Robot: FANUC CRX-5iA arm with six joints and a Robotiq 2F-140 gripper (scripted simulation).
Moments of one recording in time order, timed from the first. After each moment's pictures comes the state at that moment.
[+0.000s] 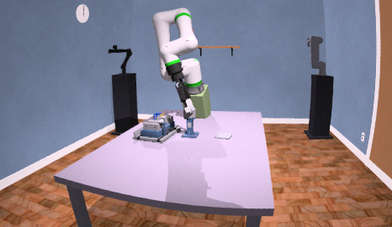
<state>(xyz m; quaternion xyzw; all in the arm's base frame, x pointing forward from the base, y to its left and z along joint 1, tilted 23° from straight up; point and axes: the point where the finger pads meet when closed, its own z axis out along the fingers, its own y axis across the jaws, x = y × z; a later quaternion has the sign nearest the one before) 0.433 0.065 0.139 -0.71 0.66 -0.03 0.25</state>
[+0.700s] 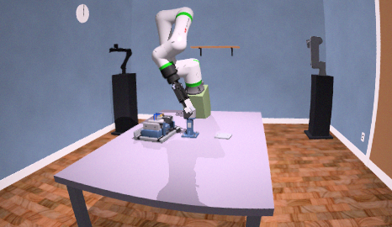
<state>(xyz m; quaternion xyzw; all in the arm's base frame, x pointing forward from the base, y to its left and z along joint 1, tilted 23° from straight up) 0.434 0.061 0.138 -0.71 0.64 0.02 0.29</state>
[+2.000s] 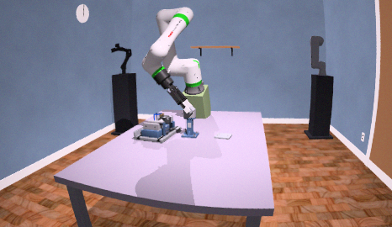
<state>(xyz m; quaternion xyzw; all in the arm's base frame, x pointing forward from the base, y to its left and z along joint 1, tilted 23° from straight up) 0.435 0.057 0.135 -0.71 0.60 0.09 0.36</state>
